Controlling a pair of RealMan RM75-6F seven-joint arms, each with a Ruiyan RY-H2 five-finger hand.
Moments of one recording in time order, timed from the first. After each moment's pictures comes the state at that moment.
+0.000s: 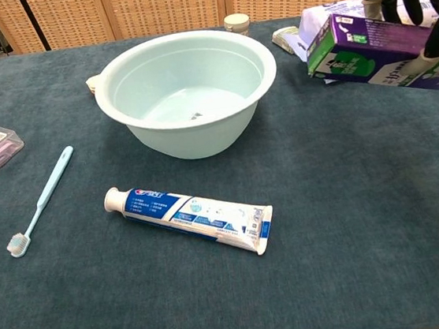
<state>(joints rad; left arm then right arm) -0.09 -1.24 0.02 -1.73 1.65 1.52 0.12 0.63 -1.30 0.19 -1.99 -1.00 1.31 -0.96</state>
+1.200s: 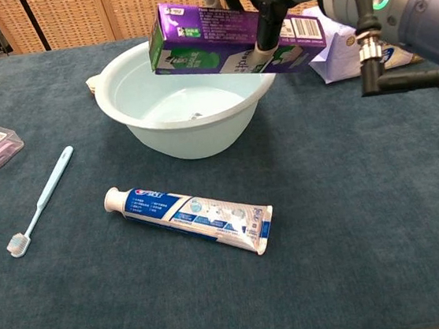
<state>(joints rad) -0.10 -1.23 0.05 -1.74 1.67 1.49 0.08 0.90 -1.61 0.29 -1.92 -0.98 1.35 -1.16</state>
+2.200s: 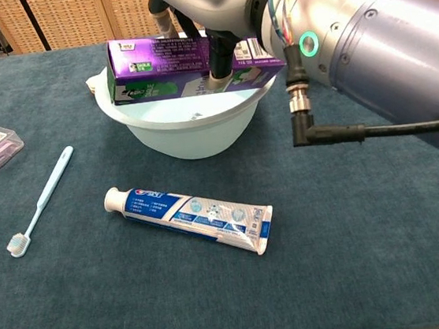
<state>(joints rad) -0.11 -1.22 0.05 -1.74 1.67 1.48 0.06 0.97 -1.74 0.27 -1.82 -1.00 1.36 -1.17</state>
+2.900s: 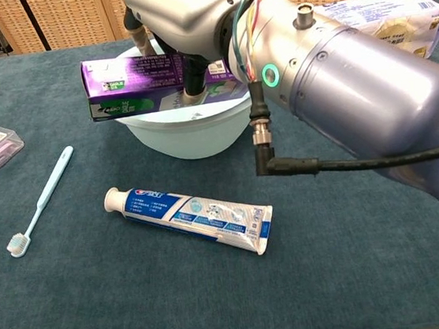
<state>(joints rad) -0.11 -1.22 0.05 -1.74 1.67 1.47 0.05 1.00 -1.83 0.28 -1.70 -1.05 1.34 -1.11</state>
